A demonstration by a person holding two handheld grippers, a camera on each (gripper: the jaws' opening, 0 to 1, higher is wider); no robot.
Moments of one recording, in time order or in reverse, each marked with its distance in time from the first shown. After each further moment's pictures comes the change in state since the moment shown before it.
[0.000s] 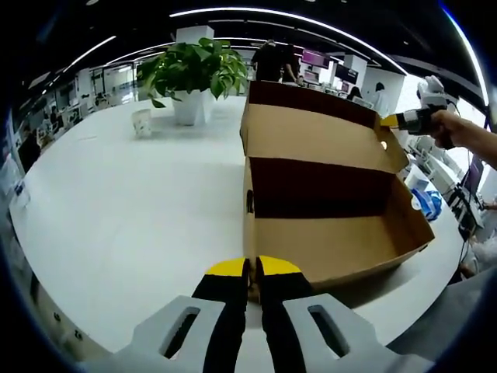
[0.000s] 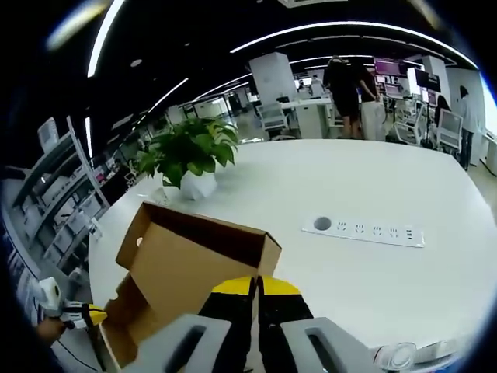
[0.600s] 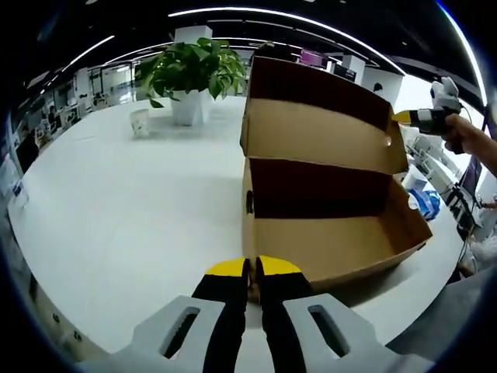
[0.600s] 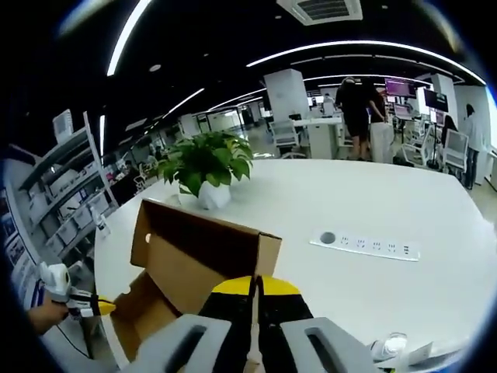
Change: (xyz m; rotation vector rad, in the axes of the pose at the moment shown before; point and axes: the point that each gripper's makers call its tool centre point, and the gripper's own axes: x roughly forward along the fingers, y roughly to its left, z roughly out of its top) left arm 0.001 0.001 -0.001 0.003 0.000 -0.012; right arm -0.045 0.030 -0.004 -0.059 -0.085 0.033
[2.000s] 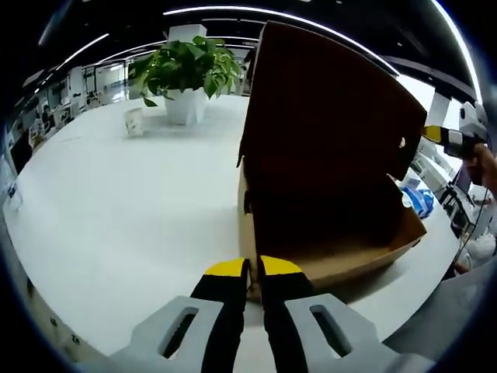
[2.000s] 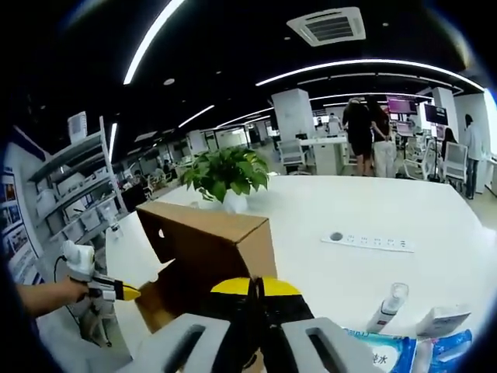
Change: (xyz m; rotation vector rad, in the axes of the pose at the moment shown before) left arm 0.001 0.001 0.000 -0.001 0.010 -0.047; right arm -0.049 0.038 -0.028 -0.027 -0.105 0.024
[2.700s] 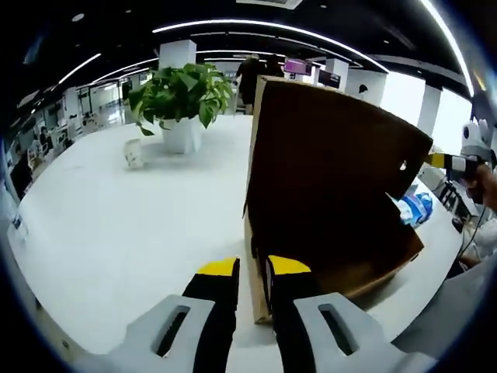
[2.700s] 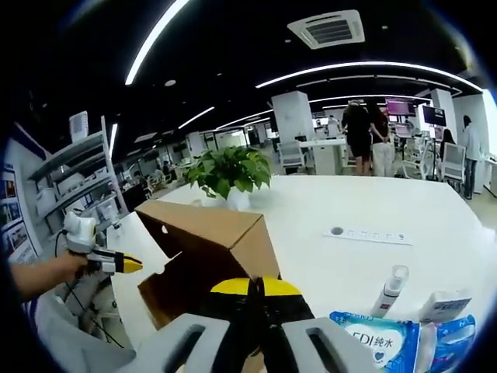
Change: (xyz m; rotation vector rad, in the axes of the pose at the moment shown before) left arm -0.020 0.001 0.064 0.095 -0.106 -0.004; right arm -0.018 0.015 -0.019 -0.013 -0.013 -0.006
